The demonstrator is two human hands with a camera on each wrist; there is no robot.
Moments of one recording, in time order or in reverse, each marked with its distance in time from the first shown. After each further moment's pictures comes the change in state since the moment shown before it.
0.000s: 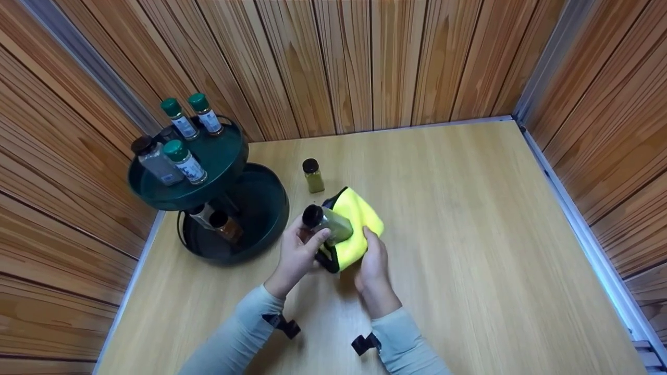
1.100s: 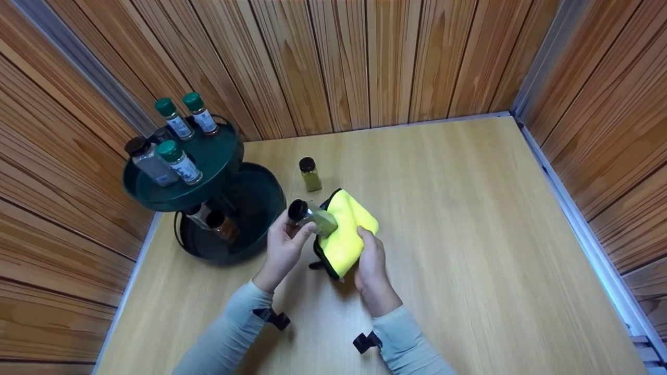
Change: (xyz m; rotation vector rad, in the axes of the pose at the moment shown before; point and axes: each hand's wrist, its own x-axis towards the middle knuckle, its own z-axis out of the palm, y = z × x) left_hand 0.009 -0.010 -0.022 0.100 0.032 0.043; right_hand -0.002 -0.002 0.002 -0.072 0.032 0.021
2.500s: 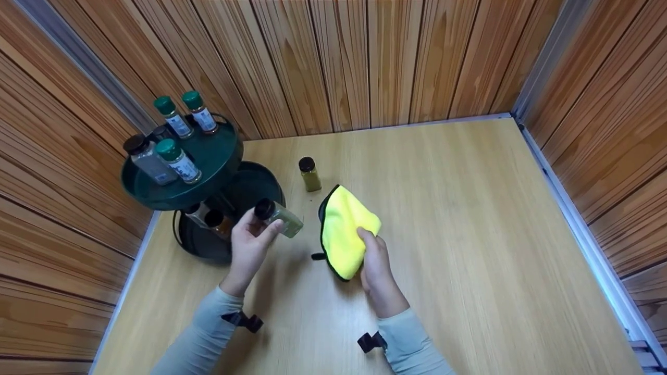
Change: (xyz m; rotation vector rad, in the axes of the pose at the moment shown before) left_hand -0.003 0.013 -0.057 0.098 0.180 -0.087; right_hand 0.002 -0.008 -0.016 -0.127 -0.119 -0.010
